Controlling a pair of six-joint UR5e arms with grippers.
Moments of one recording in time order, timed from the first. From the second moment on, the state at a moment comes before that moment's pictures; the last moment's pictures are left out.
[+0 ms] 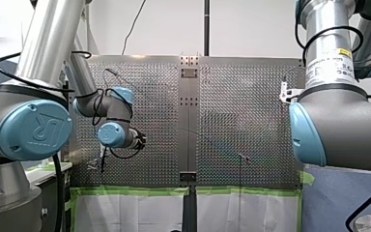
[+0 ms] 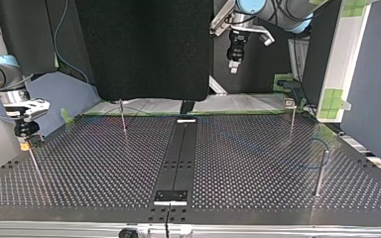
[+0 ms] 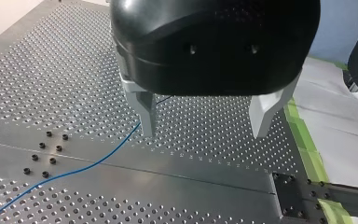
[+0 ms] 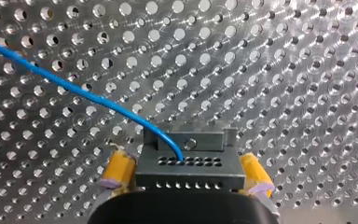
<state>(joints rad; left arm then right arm) -0.41 -1.83 -2.41 -2.23 -1.84 -1.69 1.47 -1.01 1.38 -0.41 1.01 1.65</state>
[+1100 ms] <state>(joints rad) -0.41 -1.83 -2.41 -2.23 -1.84 -1.69 1.49 -1.01 1.38 -0.42 1.00 1.65</state>
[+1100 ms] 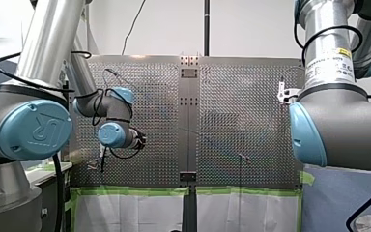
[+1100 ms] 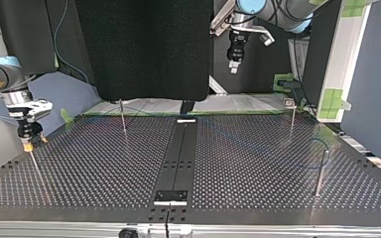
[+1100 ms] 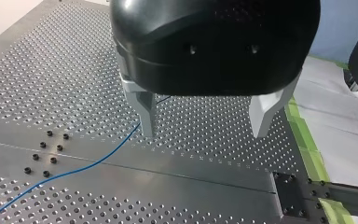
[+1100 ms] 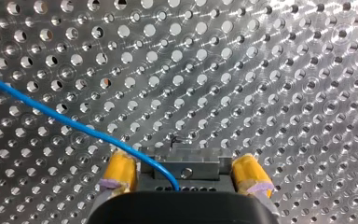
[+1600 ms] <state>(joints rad) -0.41 -1.83 -2.41 -2.23 -1.84 -1.69 1.49 -1.01 1.38 -0.42 1.00 1.65</state>
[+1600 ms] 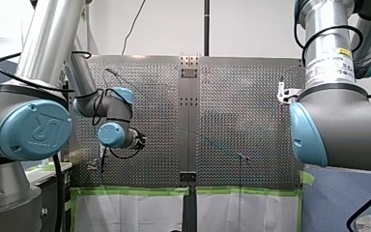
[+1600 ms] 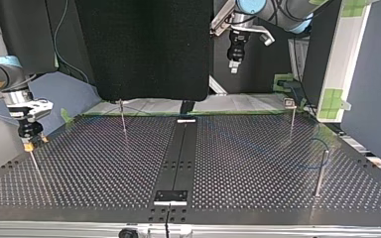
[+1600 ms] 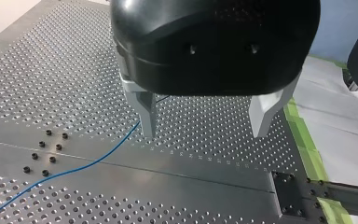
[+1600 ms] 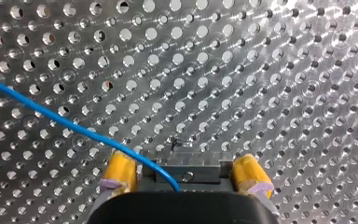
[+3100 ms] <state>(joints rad) -0.41 -1.83 -2.41 -2.23 -1.84 -1.69 1.51 -1.01 1.38 -0.41 0.95 1.64</state>
